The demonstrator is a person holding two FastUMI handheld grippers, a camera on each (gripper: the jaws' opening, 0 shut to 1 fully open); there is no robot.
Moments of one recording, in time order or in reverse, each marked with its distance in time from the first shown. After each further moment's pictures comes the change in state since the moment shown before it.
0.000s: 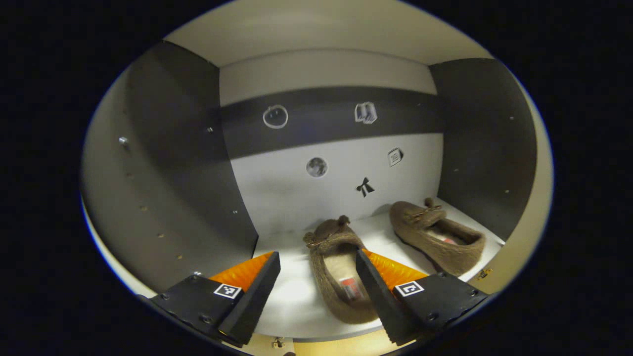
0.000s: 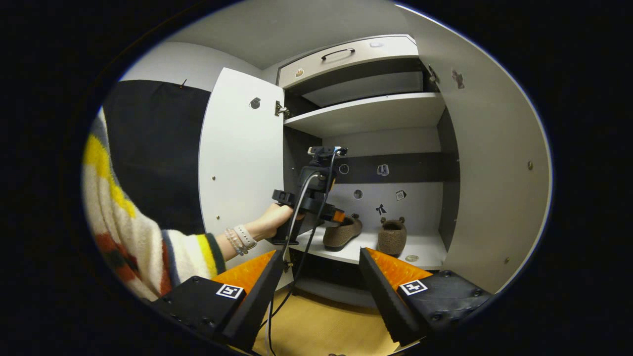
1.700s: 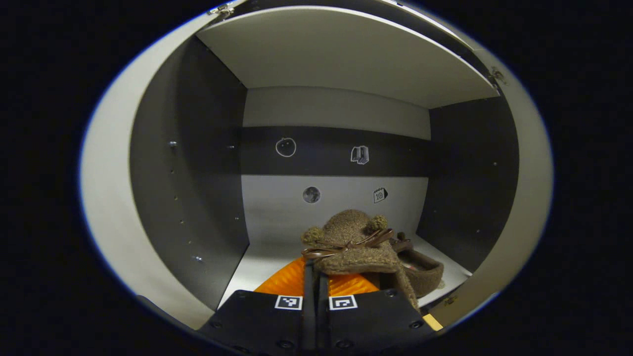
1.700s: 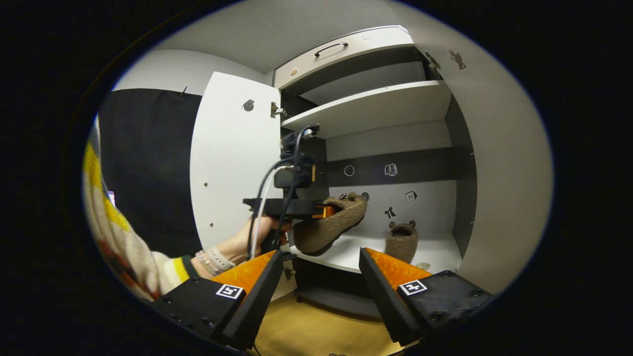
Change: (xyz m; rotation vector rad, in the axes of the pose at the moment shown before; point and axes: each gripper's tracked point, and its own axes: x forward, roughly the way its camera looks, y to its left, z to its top) left arm 0.006 -0.010 0.019 -0.172 -0.100 0.001; right arm 0.052 -0.019 -0.006 0.052 -0.007 0.113
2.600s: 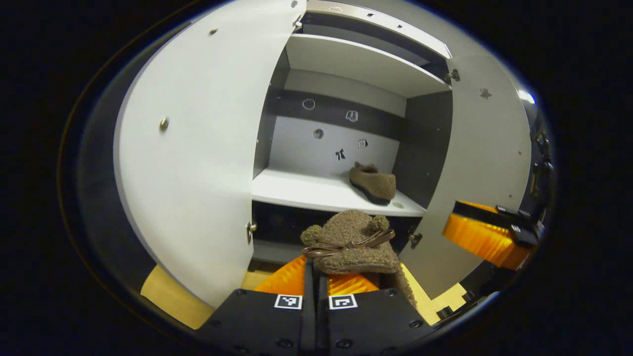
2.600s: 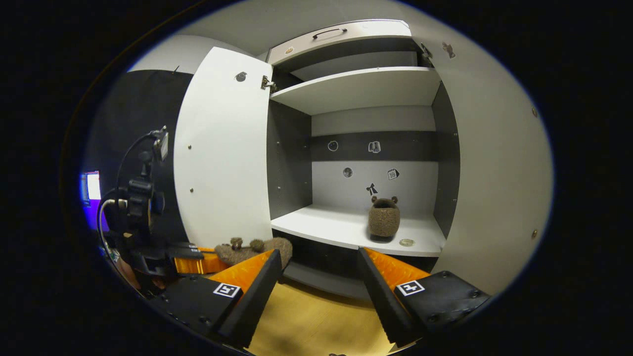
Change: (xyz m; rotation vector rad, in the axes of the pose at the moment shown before) left arm -0.239 -0.015 -0.145 -0.140 0.073 -0.001; right arm -0.014 -0.013 -0.046 -0.016 0.088 -0.122
